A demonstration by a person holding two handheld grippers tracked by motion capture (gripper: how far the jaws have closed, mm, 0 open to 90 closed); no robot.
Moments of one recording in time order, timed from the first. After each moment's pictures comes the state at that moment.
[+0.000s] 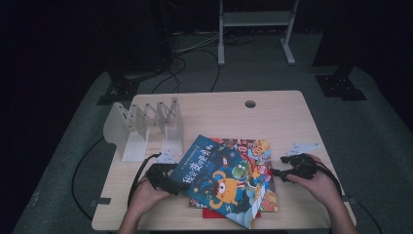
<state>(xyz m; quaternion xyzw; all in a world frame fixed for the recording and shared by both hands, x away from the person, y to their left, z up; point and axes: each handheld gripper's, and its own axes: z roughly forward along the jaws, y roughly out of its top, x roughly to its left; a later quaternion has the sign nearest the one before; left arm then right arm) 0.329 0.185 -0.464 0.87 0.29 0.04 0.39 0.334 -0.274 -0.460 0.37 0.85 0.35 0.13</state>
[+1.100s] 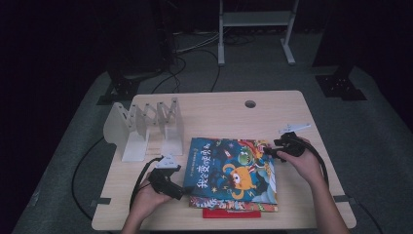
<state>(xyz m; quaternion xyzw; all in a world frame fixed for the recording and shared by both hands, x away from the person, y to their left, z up) 0.316 0.179 -0.461 0.86 0.28 0.05 0.41 0.402 -0.263 -0.462 0.44 0.81 0.37 0.13</state>
